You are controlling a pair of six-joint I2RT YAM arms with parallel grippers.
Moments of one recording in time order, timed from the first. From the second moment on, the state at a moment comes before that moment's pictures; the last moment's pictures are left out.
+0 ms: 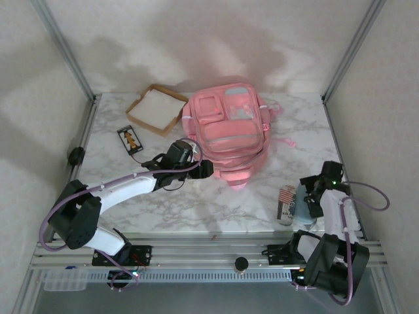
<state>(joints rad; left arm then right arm) -0.67 1.47 0.87 -0.16 0.15 -0.68 -0.29 1.03 0.57 -0.74 -0.04 1.03</state>
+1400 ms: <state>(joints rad) -0.67 1.49 1.02 -0.22 0.10 -0.70 -0.05 1.45 0.72 -0.48 -0.52 0.49</state>
